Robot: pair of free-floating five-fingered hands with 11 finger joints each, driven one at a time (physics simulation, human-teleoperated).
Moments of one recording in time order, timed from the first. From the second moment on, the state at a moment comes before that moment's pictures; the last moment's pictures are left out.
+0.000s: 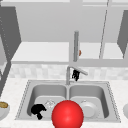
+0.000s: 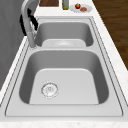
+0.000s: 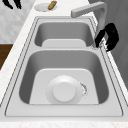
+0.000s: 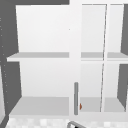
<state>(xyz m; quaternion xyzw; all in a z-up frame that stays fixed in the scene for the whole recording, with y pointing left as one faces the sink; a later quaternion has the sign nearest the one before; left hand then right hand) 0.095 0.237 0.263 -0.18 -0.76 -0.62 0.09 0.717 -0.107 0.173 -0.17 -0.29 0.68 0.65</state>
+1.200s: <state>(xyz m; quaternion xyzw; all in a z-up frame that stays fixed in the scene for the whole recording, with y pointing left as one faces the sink) 0.095 0.237 0.263 -0.18 -0.76 -0.62 0.09 0.665 -0.083 0.167 -0.36 -0.32 0.58 0.65</state>
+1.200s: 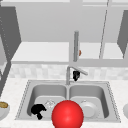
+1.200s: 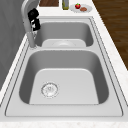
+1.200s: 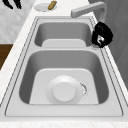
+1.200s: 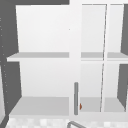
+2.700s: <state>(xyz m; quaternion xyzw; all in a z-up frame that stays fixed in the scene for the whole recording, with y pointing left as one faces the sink) 0.095 0.237 0.263 -0.18 -0.76 -0.62 0.09 0.654 -0.044 0.174 -0.49 -0.26 0.57 0.60</state>
